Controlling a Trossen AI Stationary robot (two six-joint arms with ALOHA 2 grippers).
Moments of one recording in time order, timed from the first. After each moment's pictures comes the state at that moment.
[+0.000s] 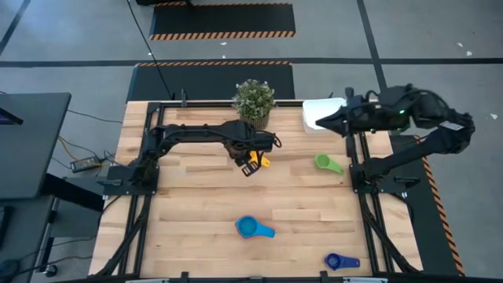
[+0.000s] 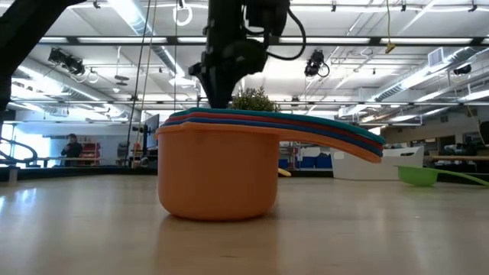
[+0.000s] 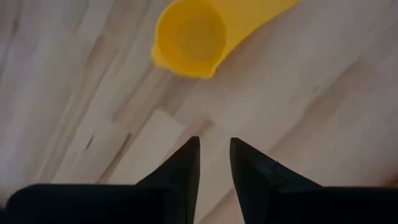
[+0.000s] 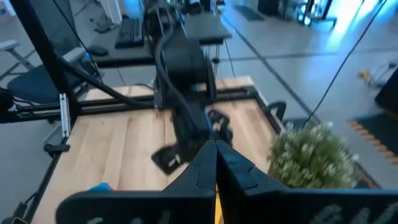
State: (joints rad) left arm 0.08 2.10 1.94 -1.38 -0.15 -0.50; right arm 0.08 0.98 1.53 -0.86 0.21 0.06
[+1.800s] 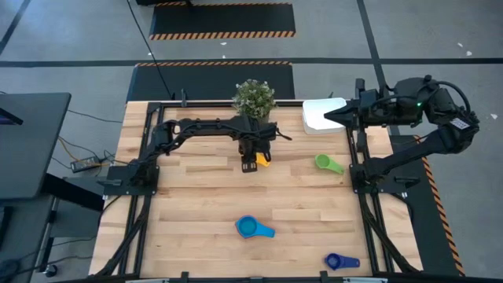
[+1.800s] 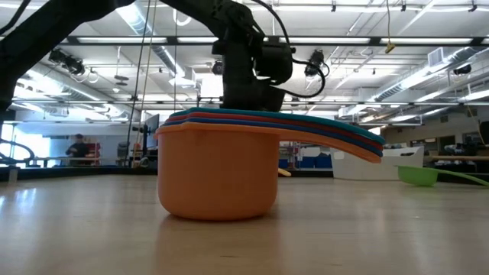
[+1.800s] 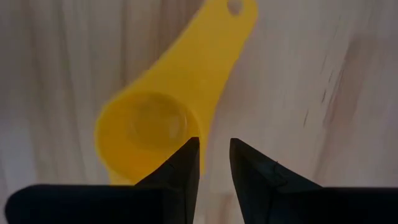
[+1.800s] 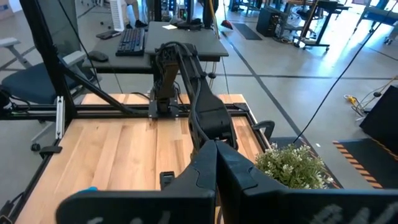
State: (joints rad) left arm 0.21 2.22 1.86 -1.11 0.07 0.14; right arm 0.07 0.98 1.62 -0.91 0.21 -0.03
